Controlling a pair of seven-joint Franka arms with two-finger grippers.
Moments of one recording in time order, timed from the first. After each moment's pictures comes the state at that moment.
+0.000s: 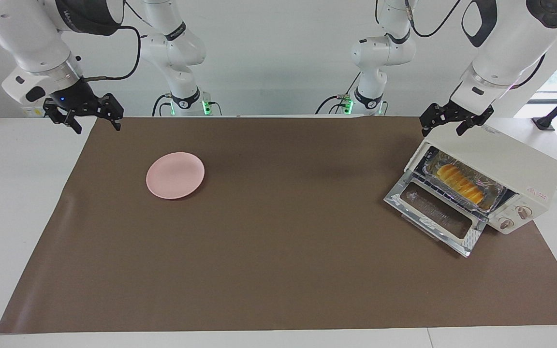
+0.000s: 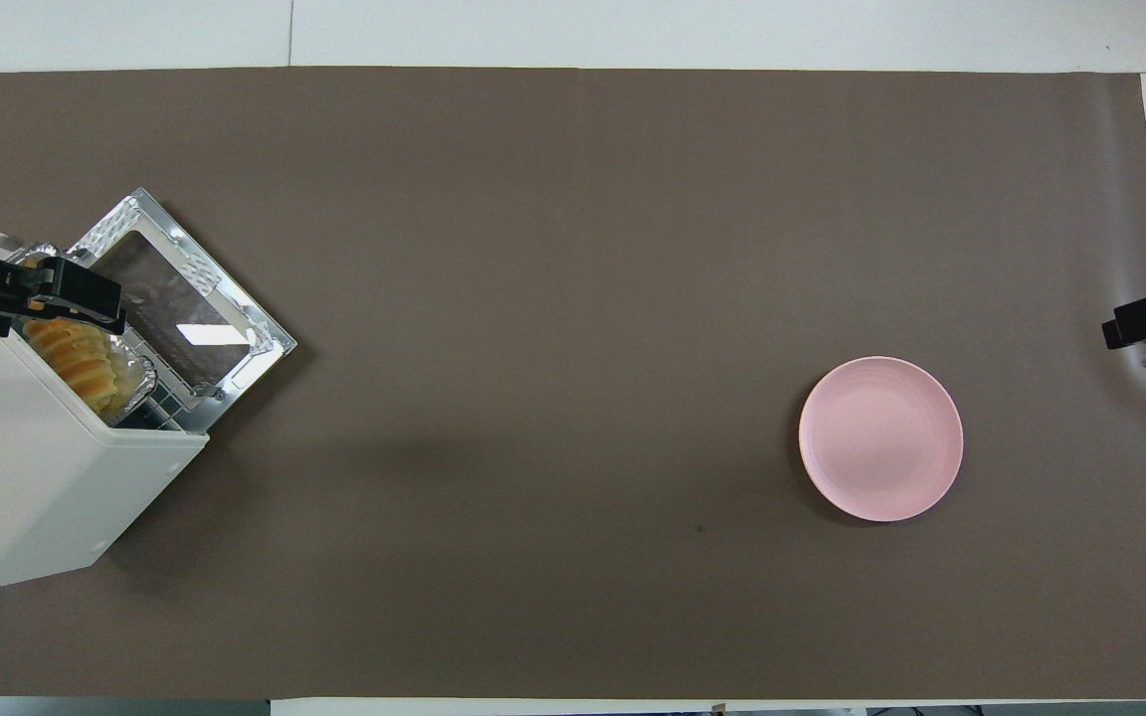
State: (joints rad) left arm 0.02 0.03 -0.12 -1.54 0.01 1.47 -0.04; right arm -0.11 -0.03 0.00 -1.62 -0.02 1.52 -0.20
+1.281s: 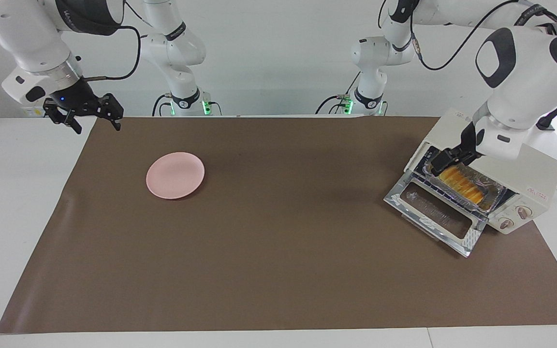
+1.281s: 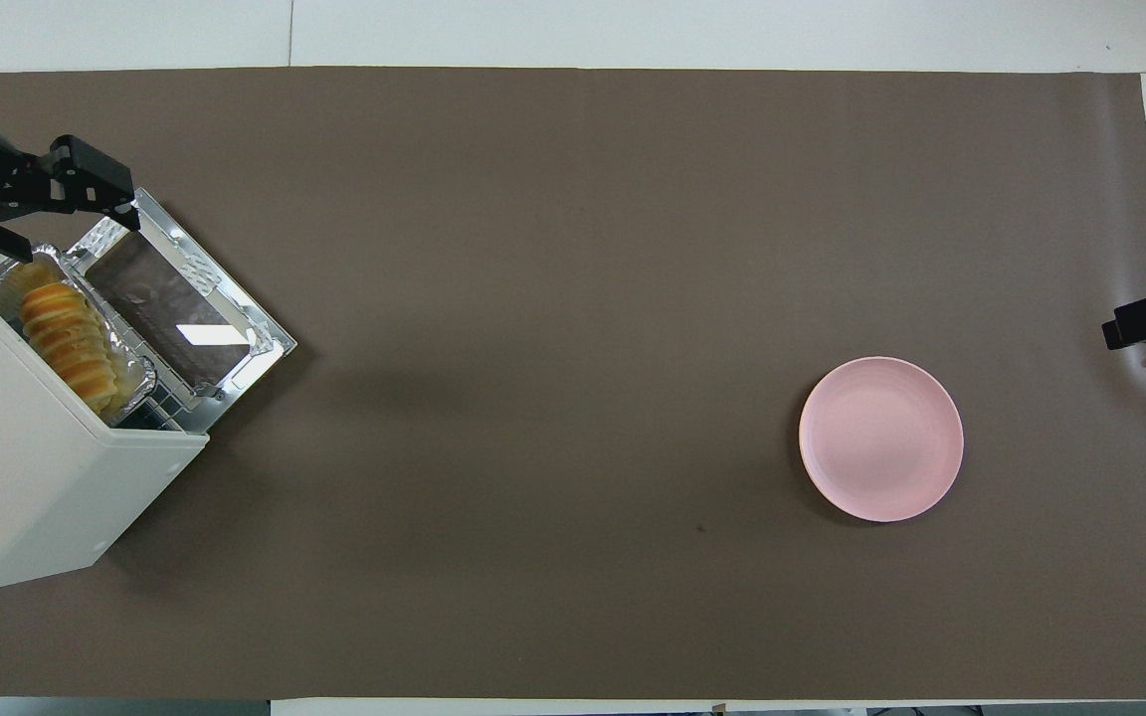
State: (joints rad) left arm -0.07 0.41 -0.05 -1.15 0.02 1.46 -0.43; right arm -0.11 -0.03 0.00 -1.62 -0.02 1.52 -0.20
